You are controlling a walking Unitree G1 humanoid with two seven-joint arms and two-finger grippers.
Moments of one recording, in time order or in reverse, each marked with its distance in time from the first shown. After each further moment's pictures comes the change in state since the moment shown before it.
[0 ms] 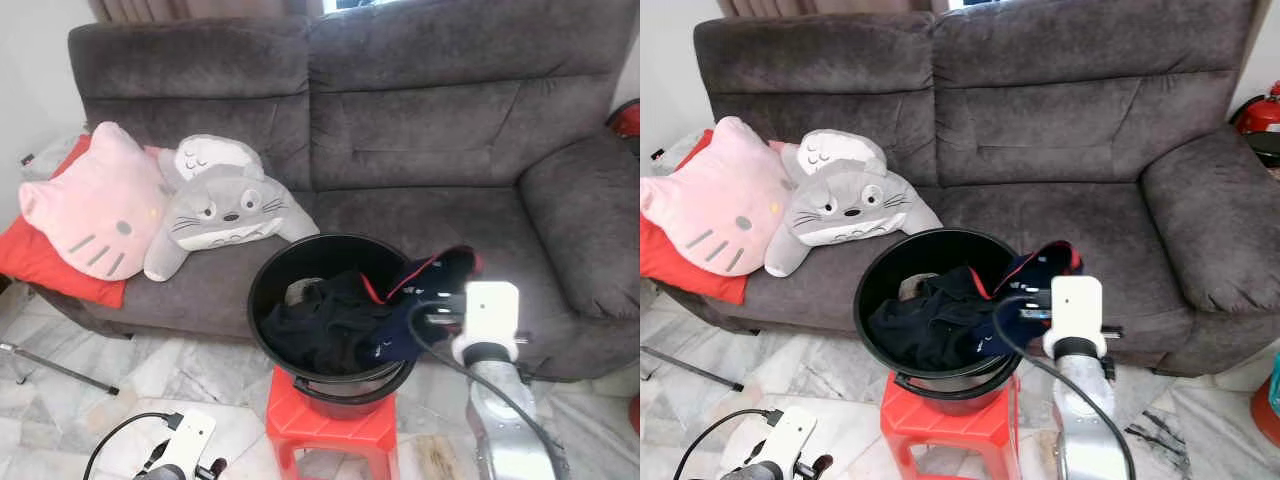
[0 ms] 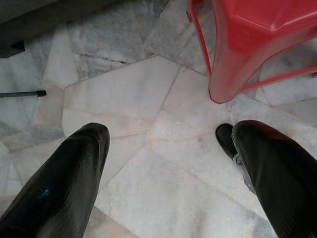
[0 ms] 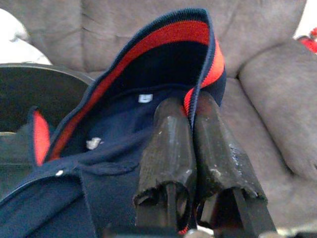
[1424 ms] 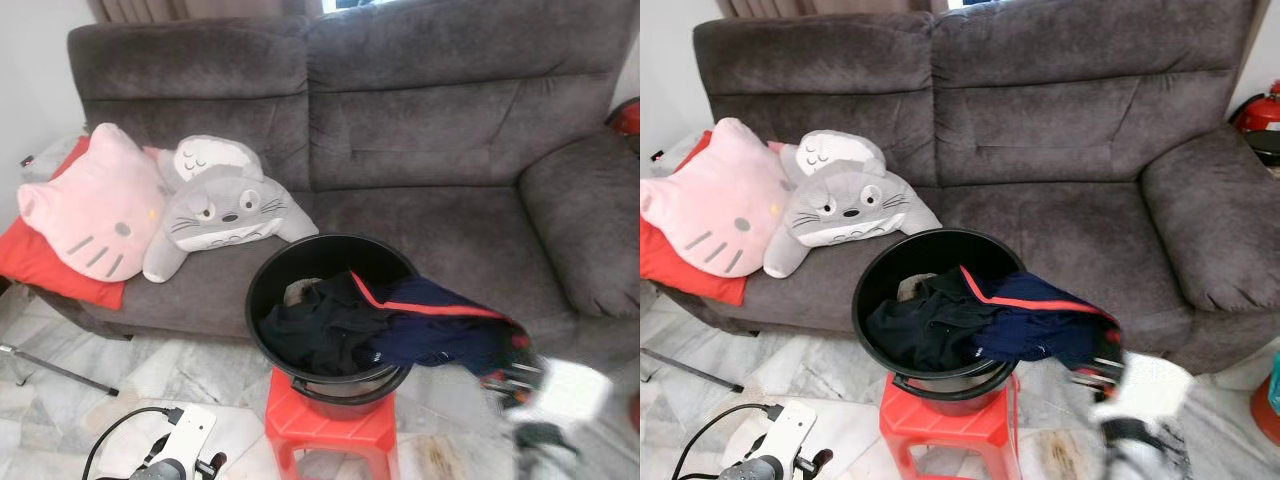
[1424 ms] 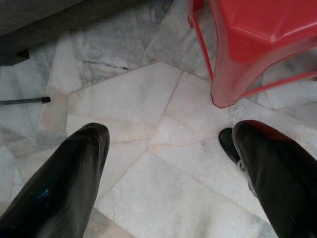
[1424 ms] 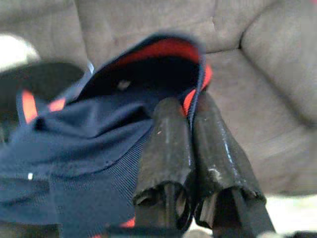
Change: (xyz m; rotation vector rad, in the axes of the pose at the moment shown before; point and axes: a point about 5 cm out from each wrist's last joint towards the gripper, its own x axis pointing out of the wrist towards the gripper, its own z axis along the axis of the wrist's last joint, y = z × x) left arm 0.001 0.003 0.005 0.012 -0.013 0.003; right arm -0.050 -0.032 -0.048 0.169 -0.015 0.046
